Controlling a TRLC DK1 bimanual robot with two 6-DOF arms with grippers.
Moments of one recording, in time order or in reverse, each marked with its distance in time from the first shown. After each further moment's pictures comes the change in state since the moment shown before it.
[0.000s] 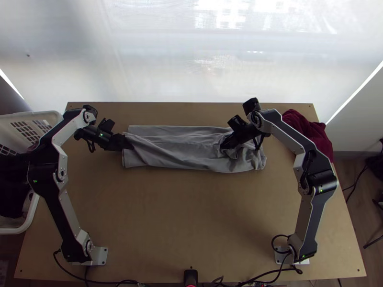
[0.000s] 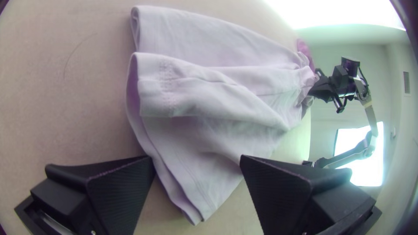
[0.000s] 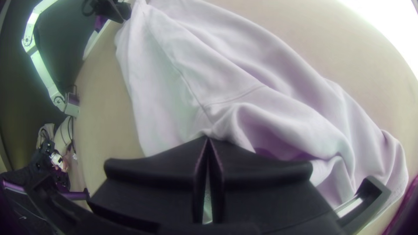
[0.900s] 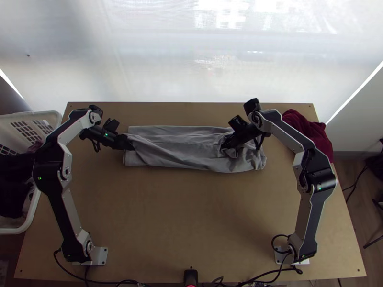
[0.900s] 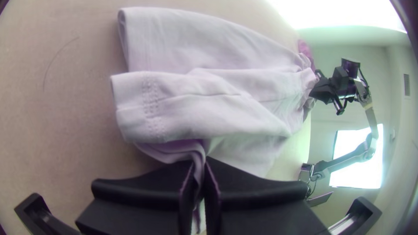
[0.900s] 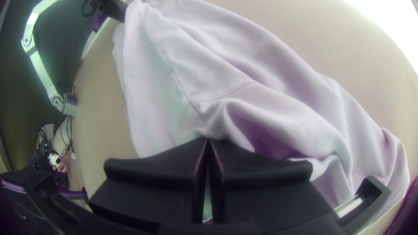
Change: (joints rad) left arm -0.034 0.032 0.018 0.038 0.012 -0.045; right arm -0.016 0.026 0.008 0.000 0.000 -0.016
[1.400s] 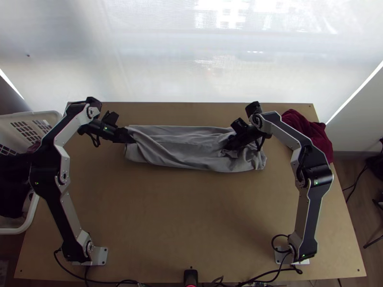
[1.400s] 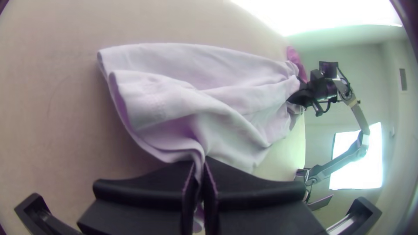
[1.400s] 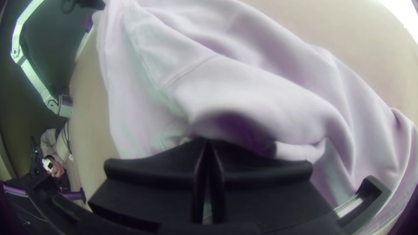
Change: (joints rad) left arm -0.025 -0.073 0.034 0.000 0.024 -0.057; right arm -0.033 0.064 0.002 0.000 0.012 -0.006
